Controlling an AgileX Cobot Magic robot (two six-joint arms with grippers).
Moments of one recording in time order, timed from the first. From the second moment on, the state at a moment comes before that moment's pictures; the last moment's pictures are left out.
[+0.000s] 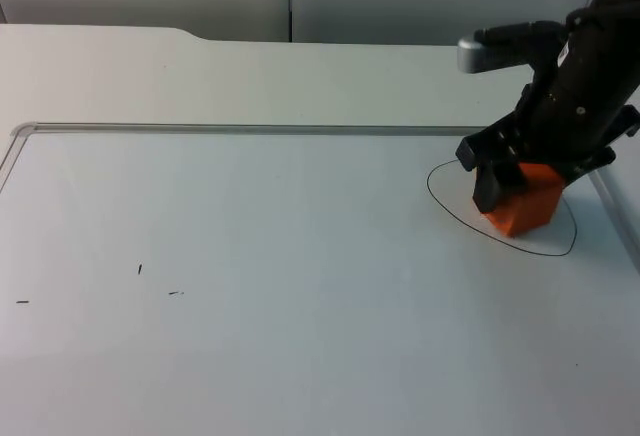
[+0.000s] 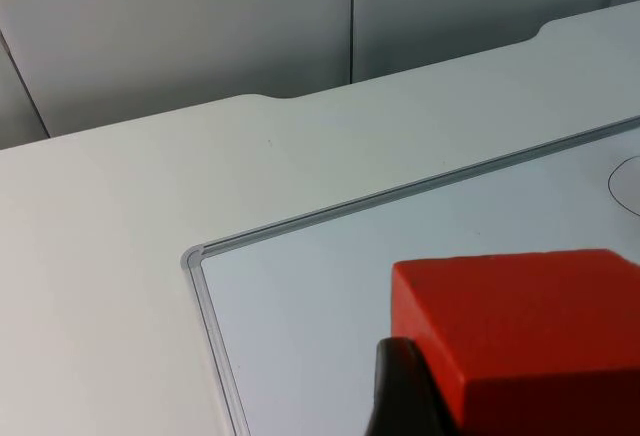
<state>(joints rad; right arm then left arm) 0.30 2.09 -1.32 0.04 0.67 -0.11 -0.05 0.44 -0.73 -0.30 0.87 0.34</state>
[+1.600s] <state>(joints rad) 0.30 0.44 -0.85 0.11 0.74 -0.29 -0.11 1.14 -0.92 -1.12 0.83 1.13</state>
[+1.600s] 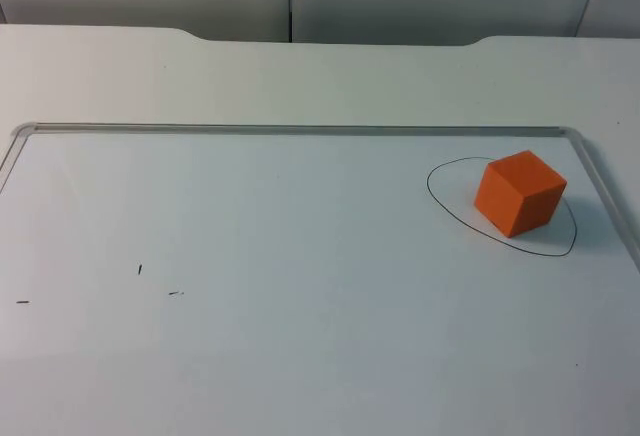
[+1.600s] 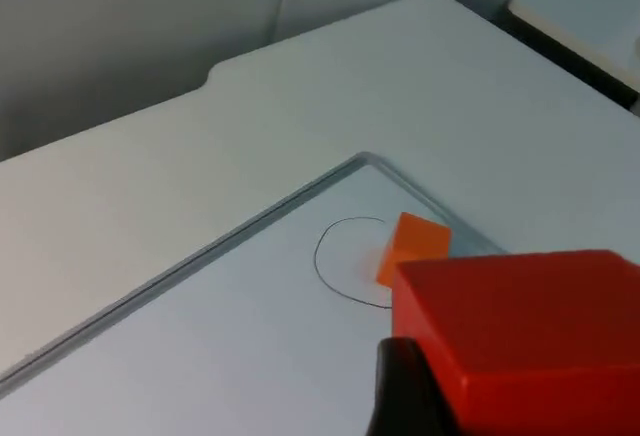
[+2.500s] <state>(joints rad) 0.30 0.44 -0.85 0.11 0.74 -0.29 -0.59 2.02 -1.39 -1.72 0.69 1.94</state>
